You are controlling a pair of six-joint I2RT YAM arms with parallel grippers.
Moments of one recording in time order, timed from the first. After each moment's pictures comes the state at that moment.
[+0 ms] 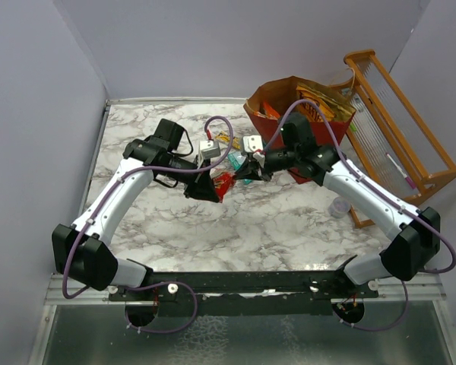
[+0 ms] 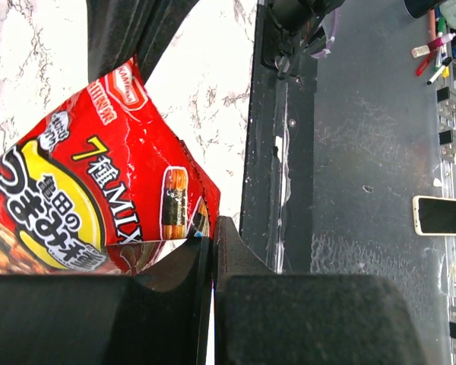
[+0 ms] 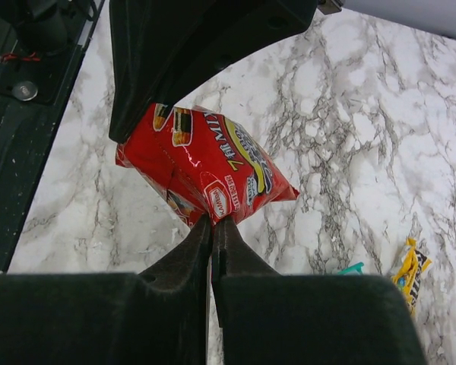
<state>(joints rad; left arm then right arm) -0.39 1.38 1.32 -1.08 1.09 0.55 0.64 1.45 1.31 -0.43 -0.89 -0.72</state>
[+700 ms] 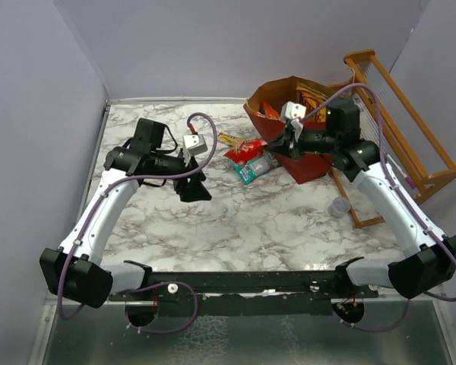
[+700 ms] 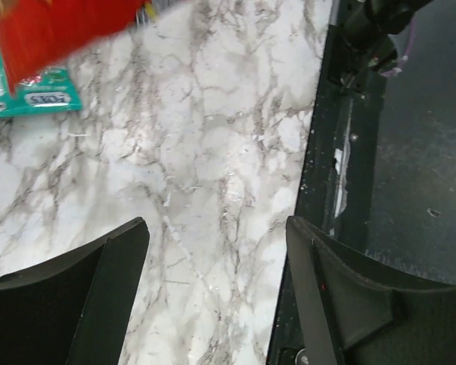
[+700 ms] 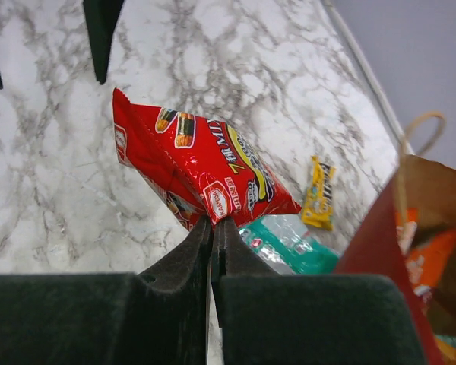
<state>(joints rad) -0.30 1.26 1.27 -0.98 1.01 0.52 0.41 1.31 1.29 -0.41 -0.85 -0.55</state>
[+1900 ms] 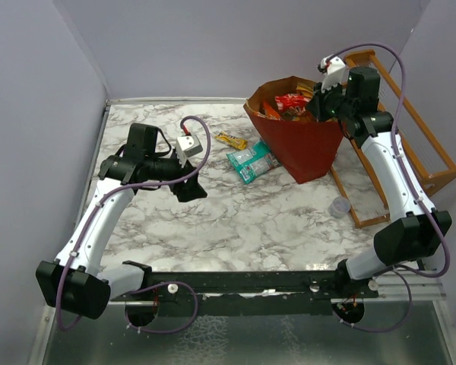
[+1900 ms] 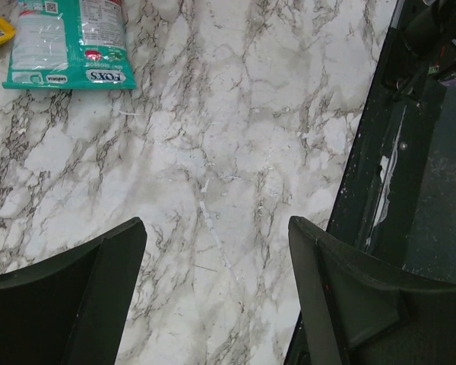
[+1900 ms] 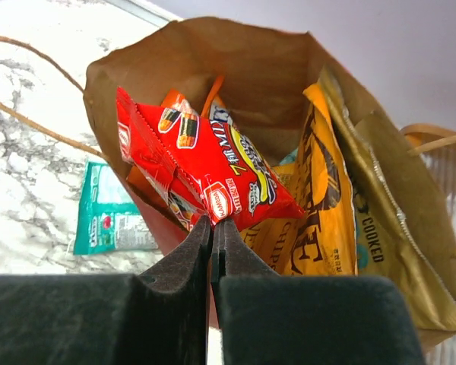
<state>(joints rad) -0.26 1.18 1.19 -0.87 0.87 0.46 0.16 1.52 1.61 -0.46 -0.30 -0.21</state>
